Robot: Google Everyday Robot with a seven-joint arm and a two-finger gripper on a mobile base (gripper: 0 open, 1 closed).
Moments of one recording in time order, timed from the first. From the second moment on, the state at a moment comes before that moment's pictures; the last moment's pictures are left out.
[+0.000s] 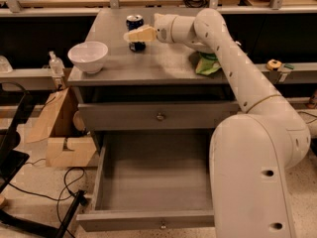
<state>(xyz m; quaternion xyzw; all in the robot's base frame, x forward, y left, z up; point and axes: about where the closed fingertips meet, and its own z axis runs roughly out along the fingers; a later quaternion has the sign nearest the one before) 0.879 0.044 0.910 -0.37 0.66 0.30 0.58</state>
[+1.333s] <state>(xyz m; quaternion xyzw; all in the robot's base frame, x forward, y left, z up) 0.885 0.058 0.914 -0.37 0.68 0.27 0.57</state>
